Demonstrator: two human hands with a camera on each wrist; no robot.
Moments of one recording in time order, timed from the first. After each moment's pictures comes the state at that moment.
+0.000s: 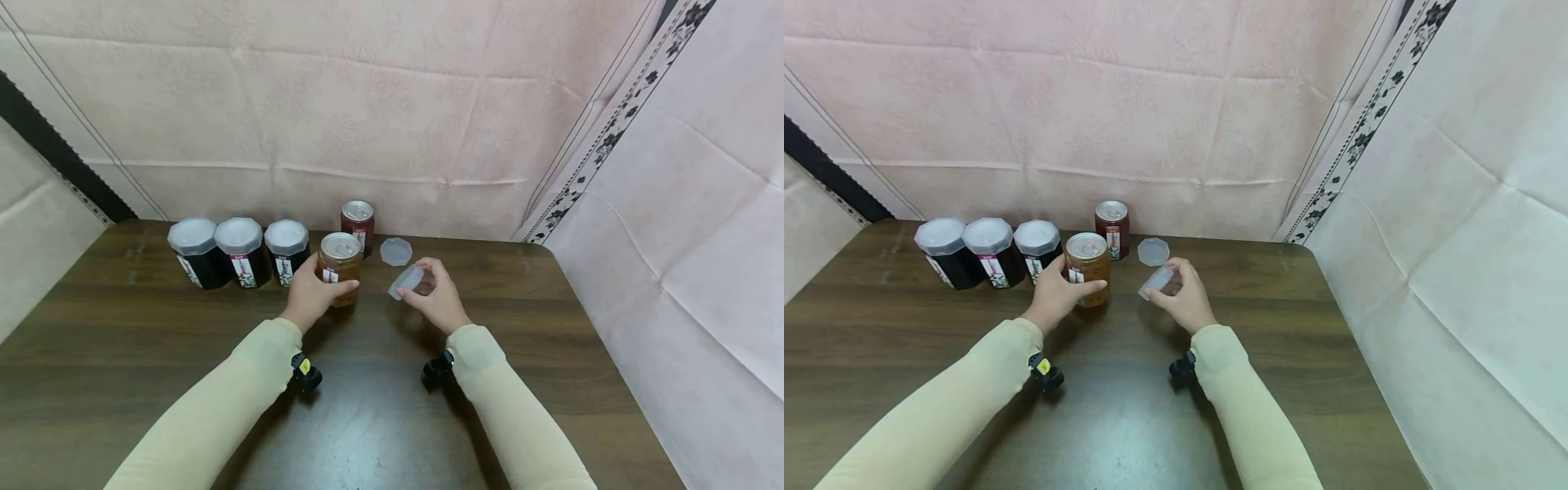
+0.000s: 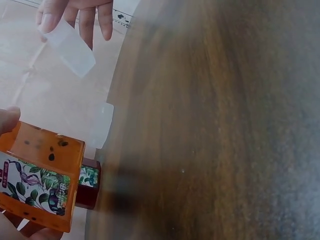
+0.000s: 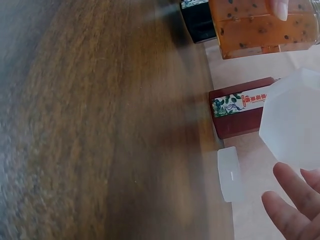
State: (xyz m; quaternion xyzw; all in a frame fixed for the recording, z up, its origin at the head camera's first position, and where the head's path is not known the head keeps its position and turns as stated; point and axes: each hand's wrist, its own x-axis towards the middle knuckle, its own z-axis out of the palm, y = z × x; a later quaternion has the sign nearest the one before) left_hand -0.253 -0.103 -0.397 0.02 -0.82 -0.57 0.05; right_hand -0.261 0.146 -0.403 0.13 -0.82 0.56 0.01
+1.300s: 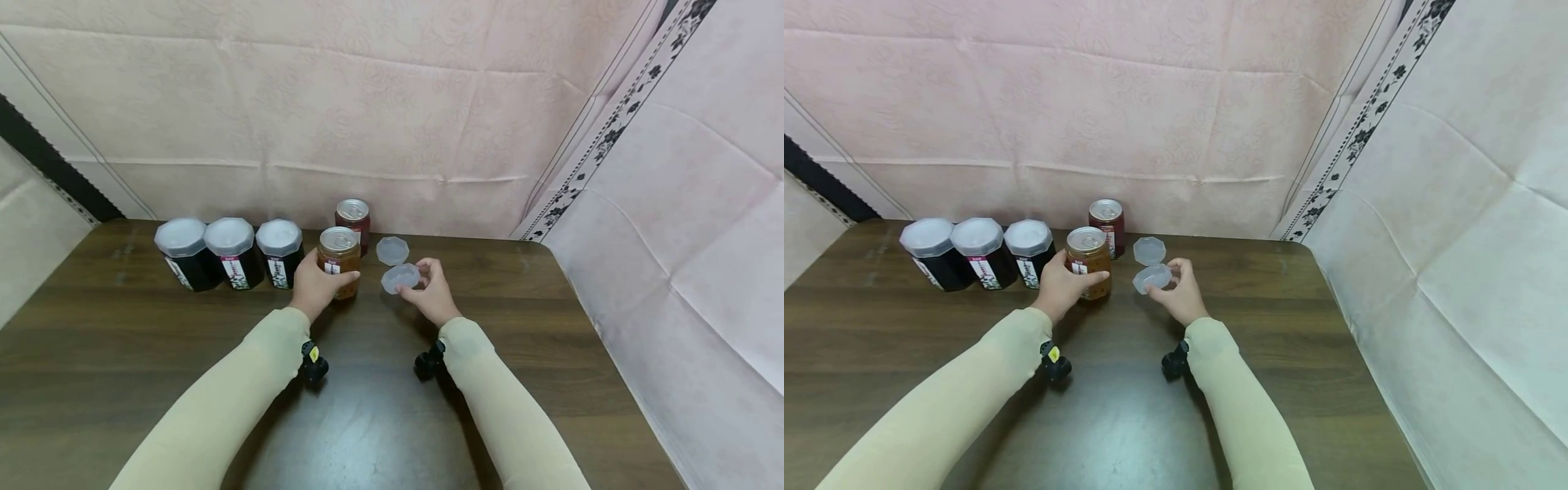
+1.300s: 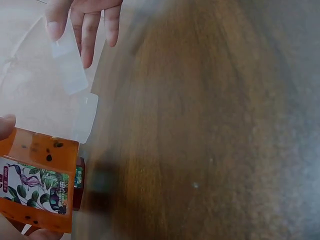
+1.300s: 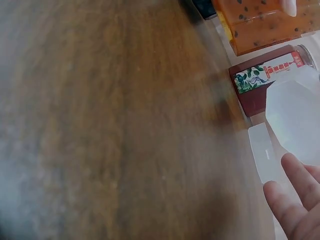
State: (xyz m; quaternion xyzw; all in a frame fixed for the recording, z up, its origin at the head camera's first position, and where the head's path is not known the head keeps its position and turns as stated) left_hand -0.280 -0.091 -0.405 0.06 -0.83 -0.56 0.04; right_hand -0.289 0.144 -0.425 0.08 -0.79 0.61 -0.03
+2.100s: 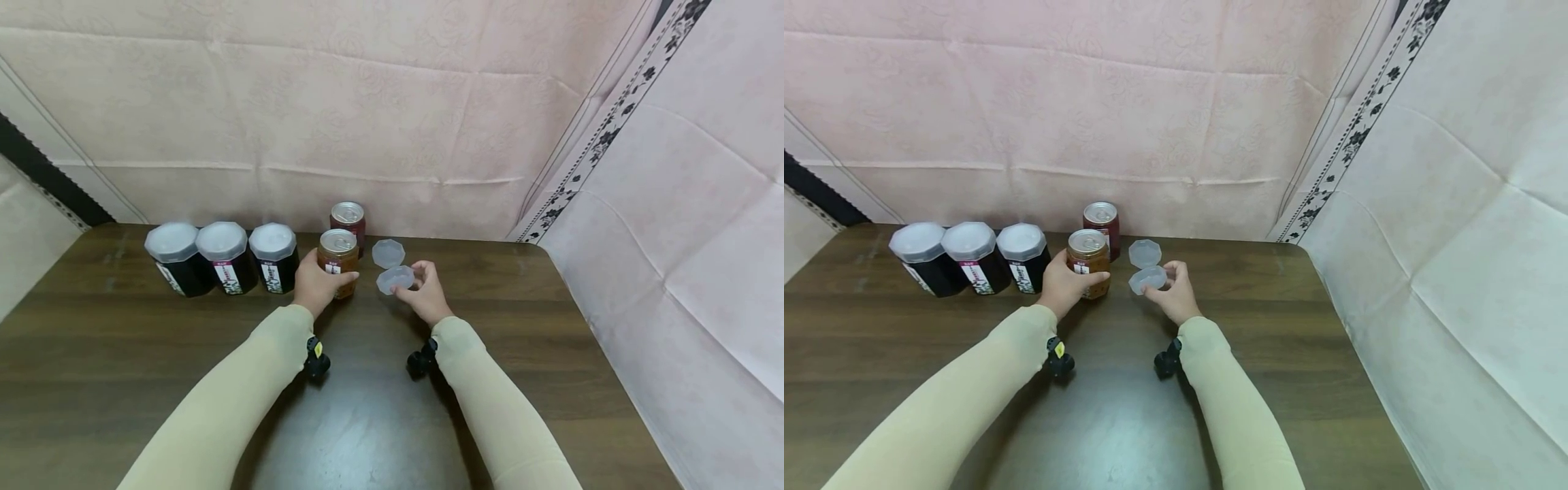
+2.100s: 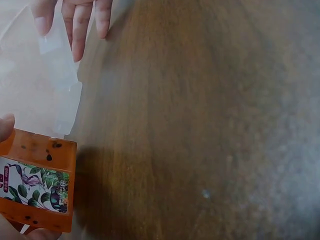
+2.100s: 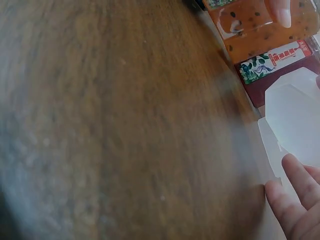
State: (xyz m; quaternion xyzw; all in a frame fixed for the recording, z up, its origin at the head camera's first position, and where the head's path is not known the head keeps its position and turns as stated) left_hand -0.294 -0.084 -0.413 0.07 -0.83 -0.55 0.05; right_hand -0.281 0.134 -0.401 0.05 -0.78 0.63 -0.05
